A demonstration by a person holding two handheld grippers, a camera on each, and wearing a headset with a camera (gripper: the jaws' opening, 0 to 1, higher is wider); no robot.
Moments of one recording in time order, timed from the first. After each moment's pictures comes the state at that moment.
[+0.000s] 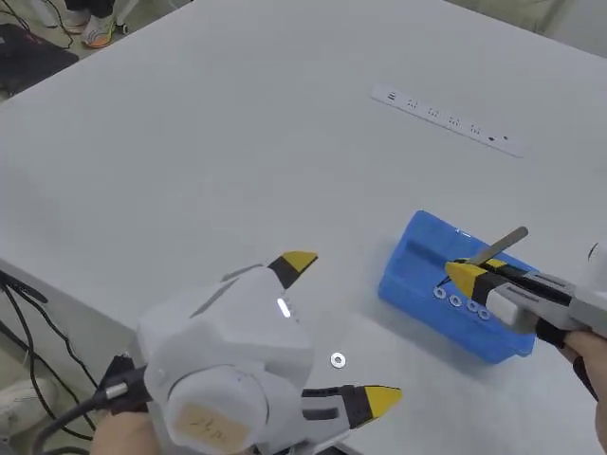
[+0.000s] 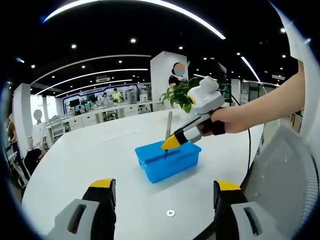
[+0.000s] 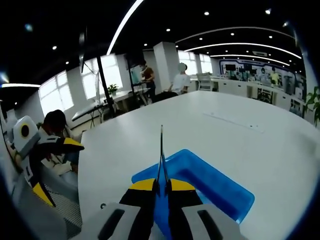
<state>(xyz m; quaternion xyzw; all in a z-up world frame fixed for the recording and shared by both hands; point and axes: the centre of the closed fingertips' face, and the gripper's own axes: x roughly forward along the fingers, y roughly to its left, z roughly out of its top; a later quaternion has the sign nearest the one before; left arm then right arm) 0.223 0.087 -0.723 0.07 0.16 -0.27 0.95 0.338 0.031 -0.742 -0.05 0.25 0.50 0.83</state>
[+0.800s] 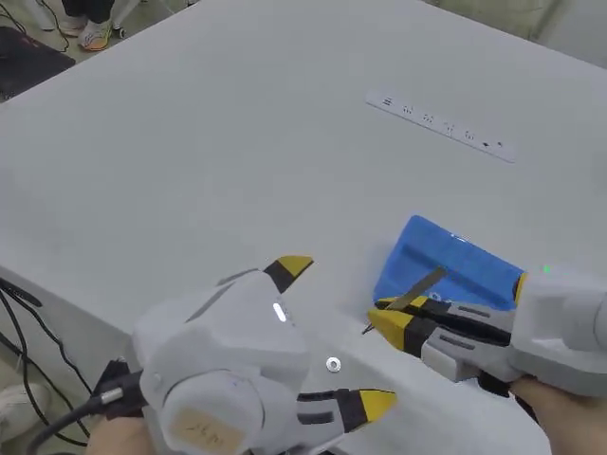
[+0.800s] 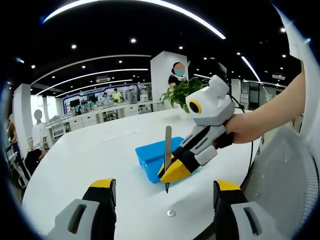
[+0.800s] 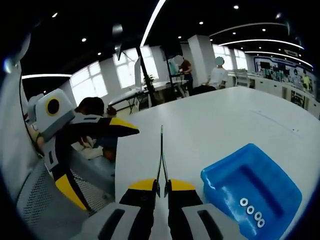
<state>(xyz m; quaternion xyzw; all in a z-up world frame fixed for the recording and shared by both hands) 0.224 0.087 -0.723 0.08 0.16 -0.26 0.95 0.256 0.088 -0.762 -0.07 0.27 0.63 0.73</state>
